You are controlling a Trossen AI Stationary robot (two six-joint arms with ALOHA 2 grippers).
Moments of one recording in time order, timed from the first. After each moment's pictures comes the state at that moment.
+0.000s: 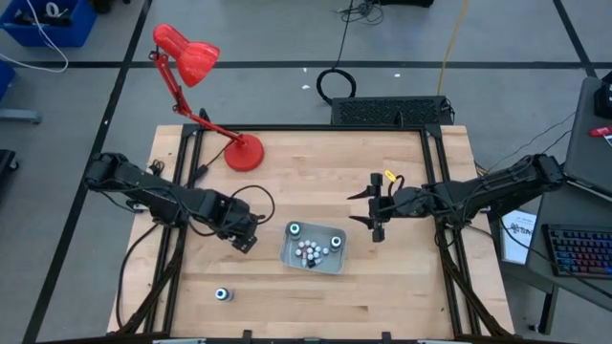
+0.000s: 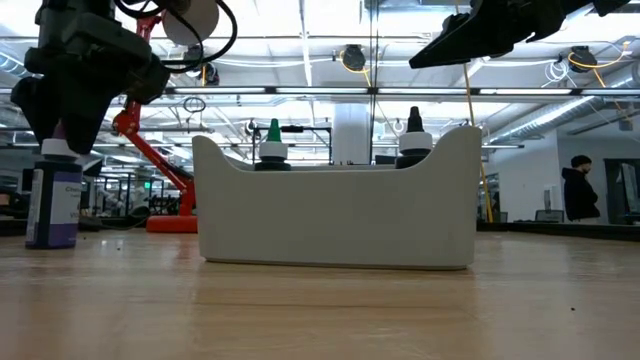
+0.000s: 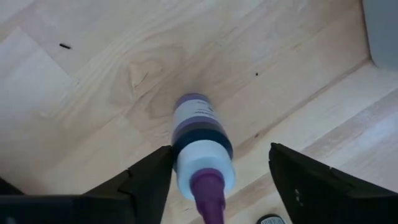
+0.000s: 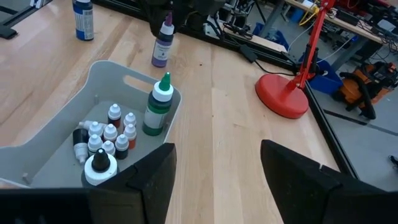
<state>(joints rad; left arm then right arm) -0.26 1.36 0.92 -1.02 0.08 -1.21 0.21 1.04 0.66 -0.05 0.31 -0.20</state>
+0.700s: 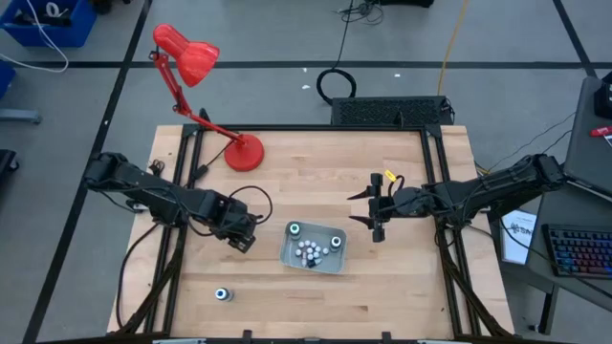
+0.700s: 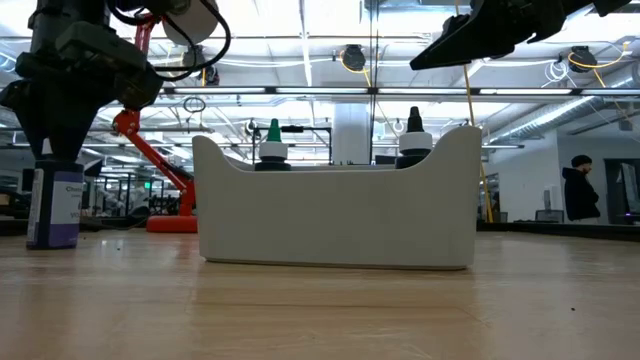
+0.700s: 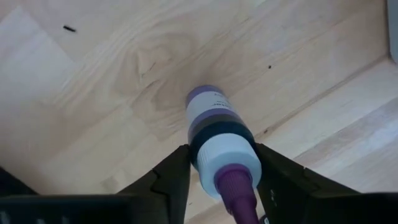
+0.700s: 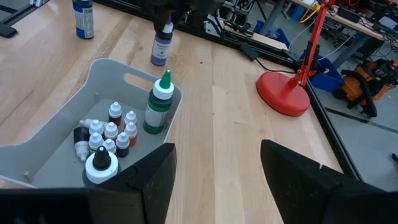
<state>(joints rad) -0.26 1.36 0.88 -1.01 0.10 -1.25 0.21 1.04 0.66 -0.06 0.31 -0.20</state>
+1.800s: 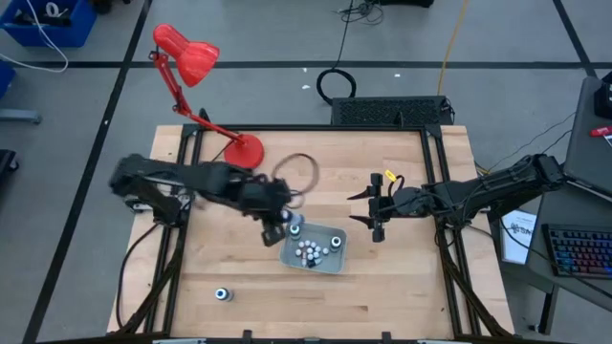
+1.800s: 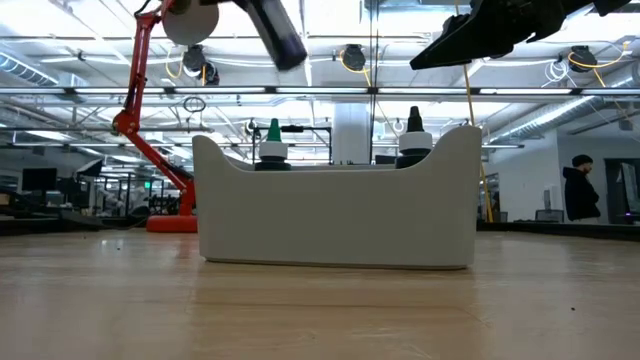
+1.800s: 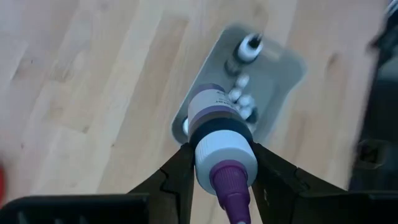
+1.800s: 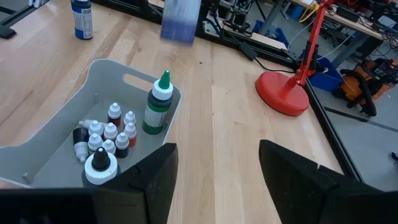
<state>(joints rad) -0.19 1.64 1.75 -1.17 -0.10 -0.52 0.21 1.04 0.66 -0.05 0.31 -0.19</state>
